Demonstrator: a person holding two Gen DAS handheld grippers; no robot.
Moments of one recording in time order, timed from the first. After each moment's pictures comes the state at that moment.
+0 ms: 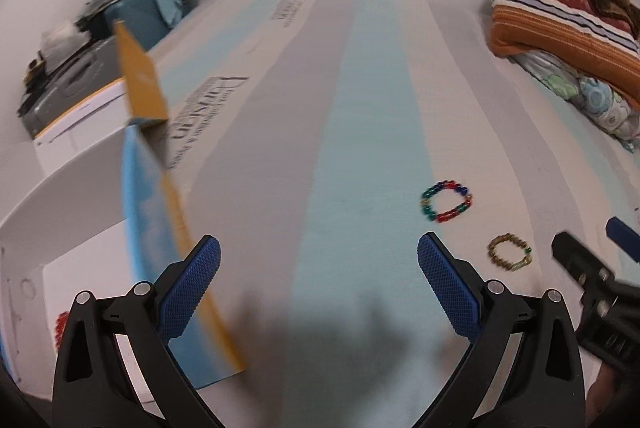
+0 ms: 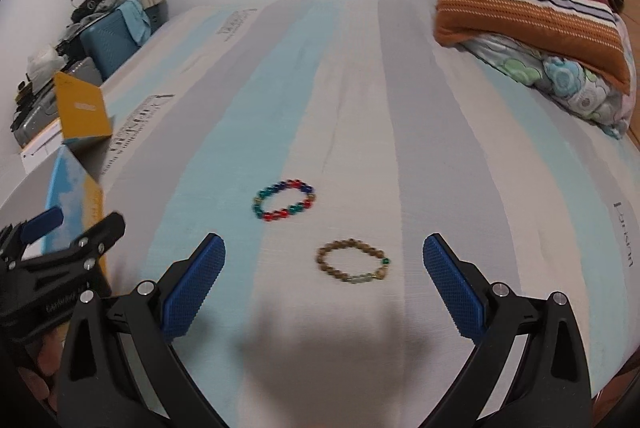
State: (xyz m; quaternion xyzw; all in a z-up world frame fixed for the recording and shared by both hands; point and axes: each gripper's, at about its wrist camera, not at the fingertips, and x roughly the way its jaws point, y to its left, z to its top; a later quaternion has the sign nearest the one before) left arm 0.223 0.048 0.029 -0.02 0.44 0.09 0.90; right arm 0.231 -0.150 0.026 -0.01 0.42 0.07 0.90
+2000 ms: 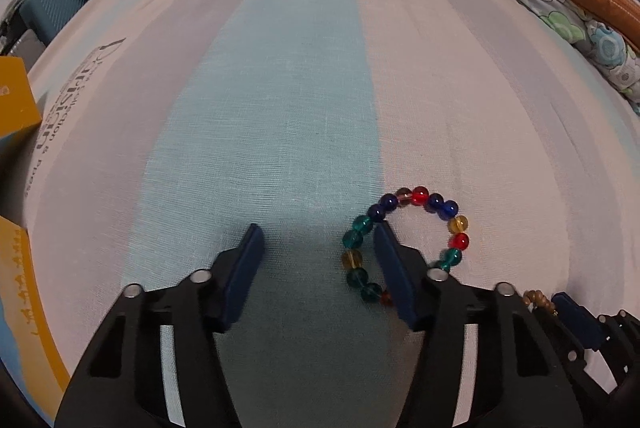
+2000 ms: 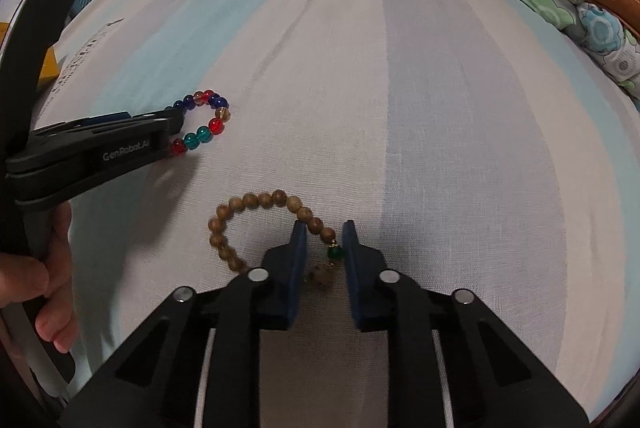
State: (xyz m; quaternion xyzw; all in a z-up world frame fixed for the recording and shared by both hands) left arm 0.359 -0.020 -0.088 0.00 0.53 0.03 0.85; right arm 0.301 -0.181 -0.091 -0.03 0.53 0.08 0.84
